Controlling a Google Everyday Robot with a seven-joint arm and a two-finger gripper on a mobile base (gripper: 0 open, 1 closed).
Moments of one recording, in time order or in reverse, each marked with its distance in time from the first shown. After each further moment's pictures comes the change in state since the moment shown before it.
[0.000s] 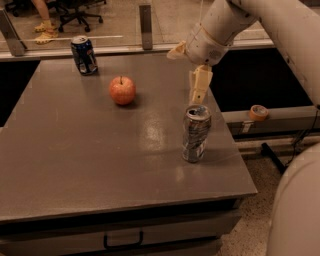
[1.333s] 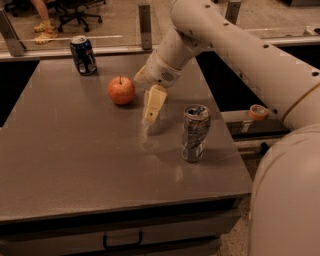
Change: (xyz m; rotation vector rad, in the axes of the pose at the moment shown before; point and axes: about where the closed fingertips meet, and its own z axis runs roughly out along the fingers) arm -0.075 -0.005 0.103 -0.102 -0.125 0.152
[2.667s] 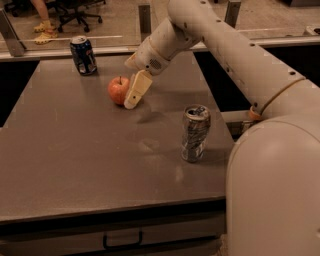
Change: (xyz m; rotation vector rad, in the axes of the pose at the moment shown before) arm -0.039 -0.054 0.000 0.073 -0.161 0.068
